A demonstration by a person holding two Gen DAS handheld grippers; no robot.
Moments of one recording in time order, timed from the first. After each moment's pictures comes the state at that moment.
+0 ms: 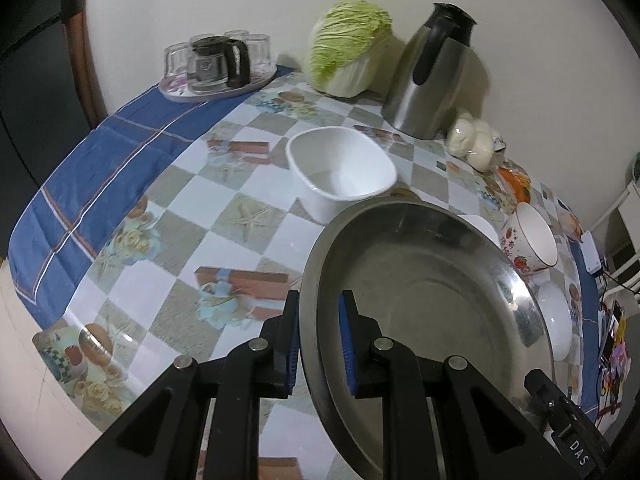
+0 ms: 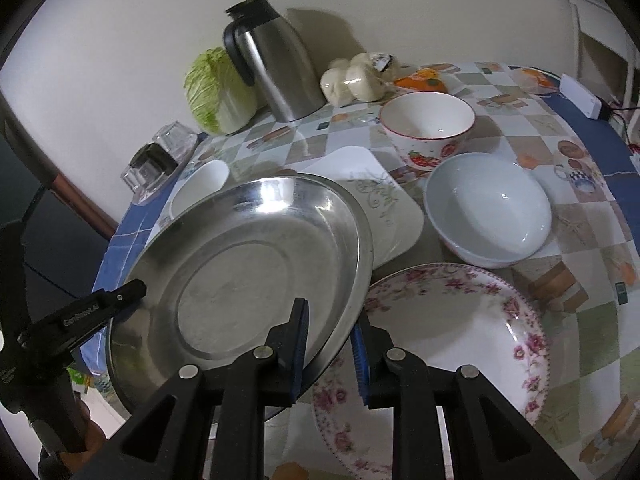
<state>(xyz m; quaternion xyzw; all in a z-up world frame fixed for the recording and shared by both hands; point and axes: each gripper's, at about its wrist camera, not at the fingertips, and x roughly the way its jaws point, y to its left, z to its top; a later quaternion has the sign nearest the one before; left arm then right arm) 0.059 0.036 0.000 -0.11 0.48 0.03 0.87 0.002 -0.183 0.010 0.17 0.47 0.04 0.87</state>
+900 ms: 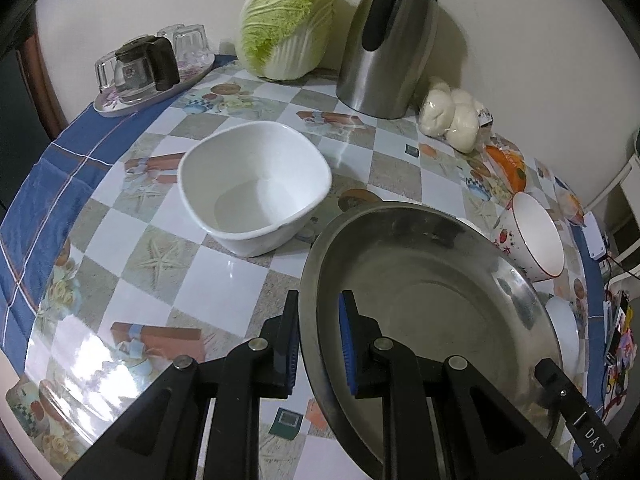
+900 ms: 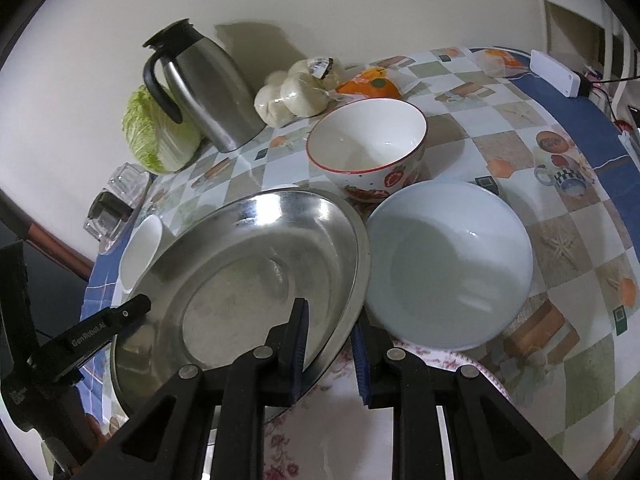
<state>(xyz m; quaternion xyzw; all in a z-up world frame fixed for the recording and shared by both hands) 0.139 -0.021 -0.029 -0.08 0.51 -0.01 0.86 0.061 -0.232 -0.010 0.21 0.47 -0.02 0.86</state>
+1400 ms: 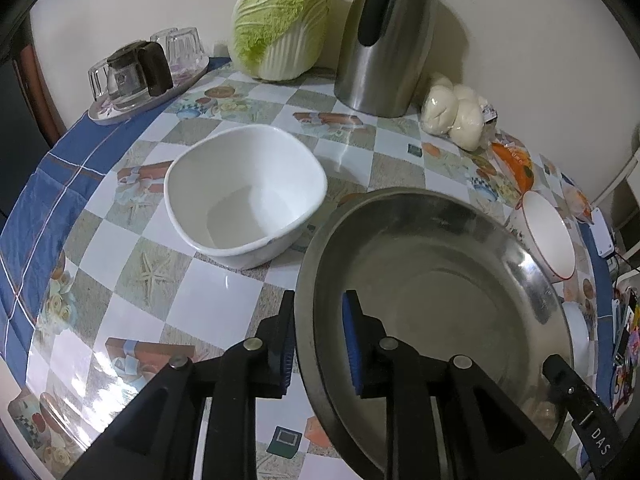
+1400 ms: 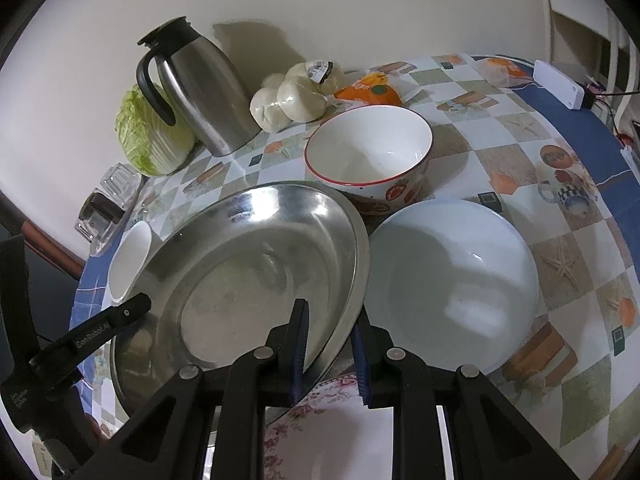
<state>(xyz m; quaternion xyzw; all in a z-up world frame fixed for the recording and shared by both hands) 0.153 -0.026 -0.036 -0.07 0.51 0.00 0.86 0.073 -0.228 -0.012 0.19 0.47 -0.02 0.86</state>
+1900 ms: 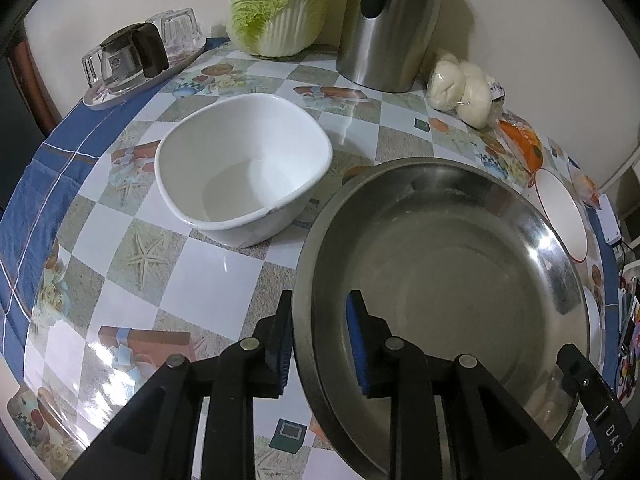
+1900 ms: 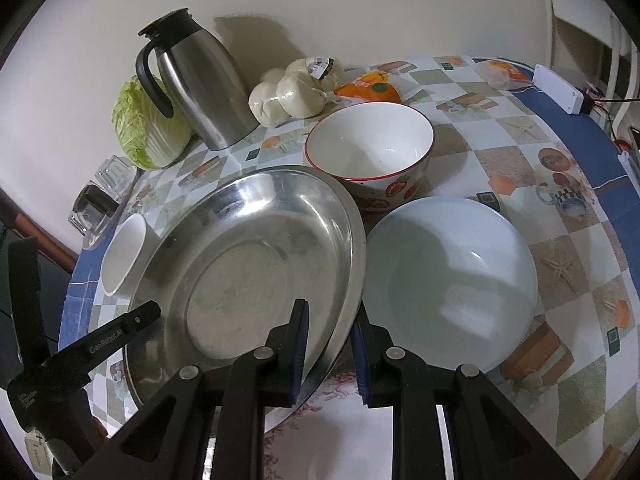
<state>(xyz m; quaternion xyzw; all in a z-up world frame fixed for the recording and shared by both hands) 0.153 -0.028 -0.051 -0.06 0.54 0.00 0.84 0.073 -0.225 -0.012 0.18 0.47 -0.03 0.86</state>
